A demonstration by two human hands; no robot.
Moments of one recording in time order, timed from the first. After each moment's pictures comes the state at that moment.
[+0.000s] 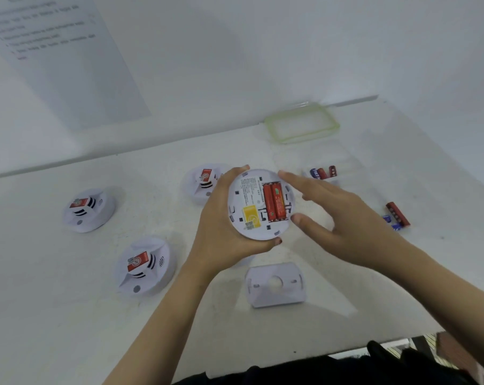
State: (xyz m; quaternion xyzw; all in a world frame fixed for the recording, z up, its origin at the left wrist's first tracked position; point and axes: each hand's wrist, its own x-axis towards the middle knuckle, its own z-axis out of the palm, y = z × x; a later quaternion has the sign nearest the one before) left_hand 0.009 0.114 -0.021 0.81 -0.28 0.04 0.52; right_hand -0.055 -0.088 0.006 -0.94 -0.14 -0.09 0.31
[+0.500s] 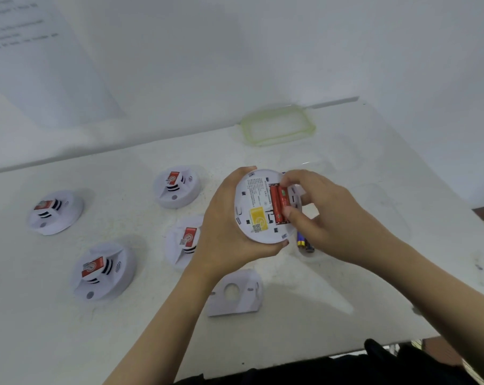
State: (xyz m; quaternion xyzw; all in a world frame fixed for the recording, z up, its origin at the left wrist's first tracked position) left_hand -0.008 0.039 -0.020 0.82 -0.30 0.10 0.48; right_hand -0.053 -0.140 0.005 -0.91 -0.12 -0.11 0.38
